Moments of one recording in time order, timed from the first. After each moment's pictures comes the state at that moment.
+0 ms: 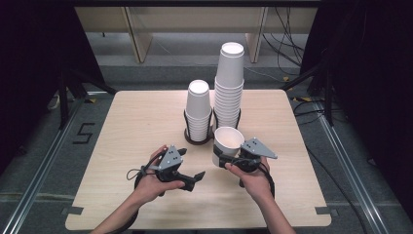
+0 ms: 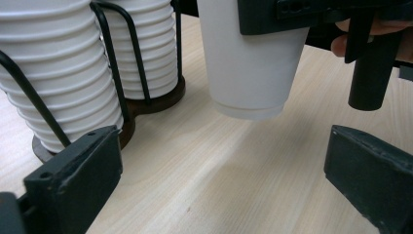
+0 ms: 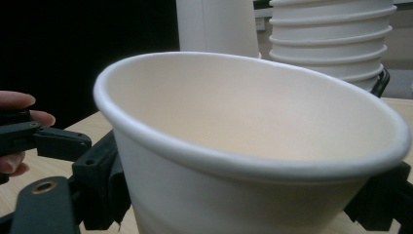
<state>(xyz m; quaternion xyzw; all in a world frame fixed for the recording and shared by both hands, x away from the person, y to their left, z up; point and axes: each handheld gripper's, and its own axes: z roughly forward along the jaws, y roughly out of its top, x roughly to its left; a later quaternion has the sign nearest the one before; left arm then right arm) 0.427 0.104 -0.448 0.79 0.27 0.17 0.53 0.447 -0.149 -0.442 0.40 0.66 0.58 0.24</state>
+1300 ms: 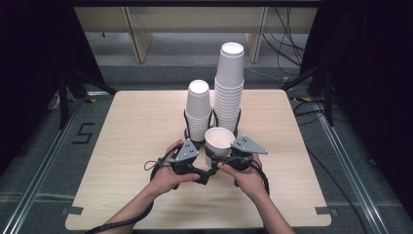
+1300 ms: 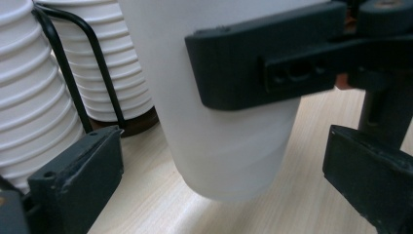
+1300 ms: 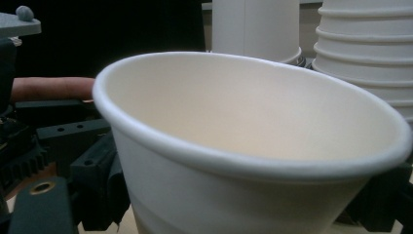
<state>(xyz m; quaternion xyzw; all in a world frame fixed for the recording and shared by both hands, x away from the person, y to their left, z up) 0.453 0.064 -0.451 0.79 0.26 0.15 0.53 0.451 -0.129 -0.437 0.38 0.69 0.57 0.21</state>
